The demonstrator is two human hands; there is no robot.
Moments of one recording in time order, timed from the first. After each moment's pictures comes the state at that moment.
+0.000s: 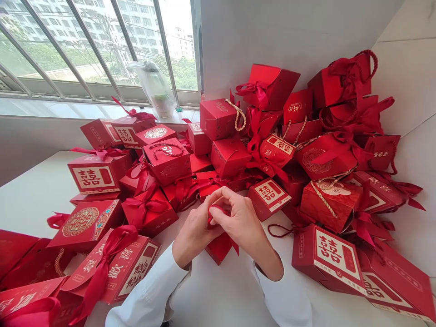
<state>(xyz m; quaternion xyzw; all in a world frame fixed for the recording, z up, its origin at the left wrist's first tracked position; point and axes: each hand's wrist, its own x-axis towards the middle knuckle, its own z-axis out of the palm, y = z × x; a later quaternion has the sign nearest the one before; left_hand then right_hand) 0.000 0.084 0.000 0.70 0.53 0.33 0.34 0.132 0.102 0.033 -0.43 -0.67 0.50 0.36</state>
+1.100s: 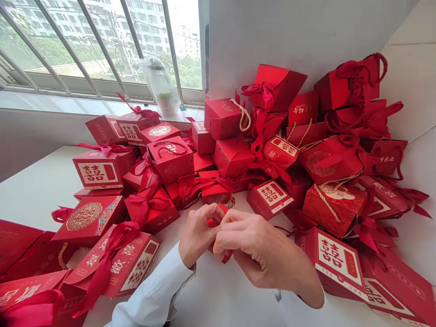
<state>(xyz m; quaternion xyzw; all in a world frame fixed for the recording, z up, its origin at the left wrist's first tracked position) 0.007 0.079 -0.004 0.64 0.56 0.39 0.35 0.170 0.077 0.069 -0.21 -0.91 0.32 0.18</state>
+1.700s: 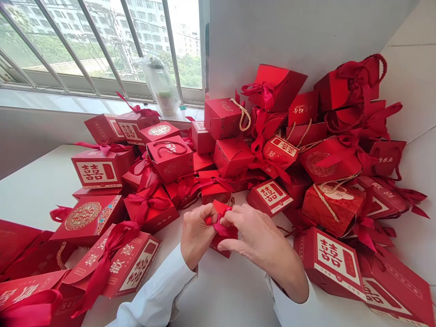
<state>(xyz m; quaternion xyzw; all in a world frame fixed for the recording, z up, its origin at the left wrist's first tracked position) 0.013 0.078 -0.017 0.62 0.60 0.44 0.25 0.161 0.090 0.049 -0.44 -0.86 0.23 0.09</state>
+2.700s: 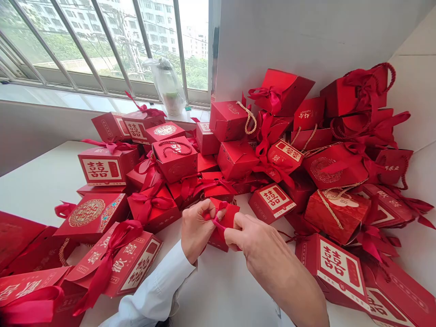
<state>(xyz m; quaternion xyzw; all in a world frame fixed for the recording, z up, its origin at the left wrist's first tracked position) 0.007 0.088 -0.023 0.57 0.61 0.50 0.21 0.166 0.075 0.048 -0.39 -0.91 0.09 0.08</state>
